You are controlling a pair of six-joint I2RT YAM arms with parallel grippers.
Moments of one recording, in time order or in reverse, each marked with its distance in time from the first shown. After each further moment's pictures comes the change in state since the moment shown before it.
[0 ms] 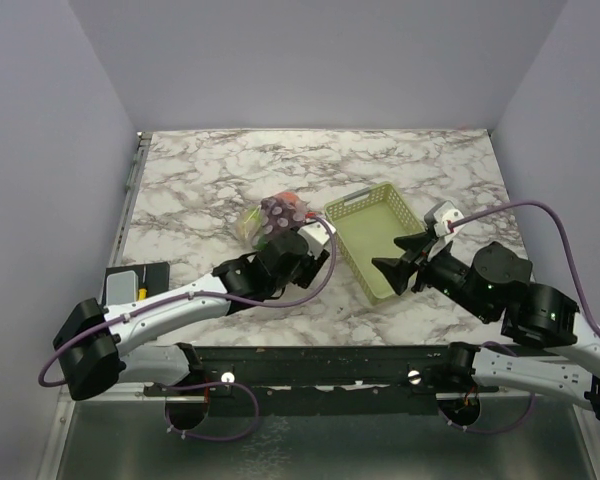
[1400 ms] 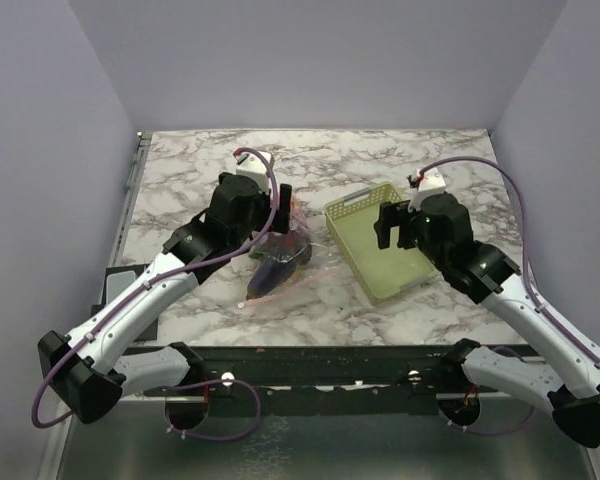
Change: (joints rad) left arm 0.267 -0.100 0.267 -0.229 -0.021 -0.170; right arm -0.435 0.289 -0.070 0.069 -0.010 0.107
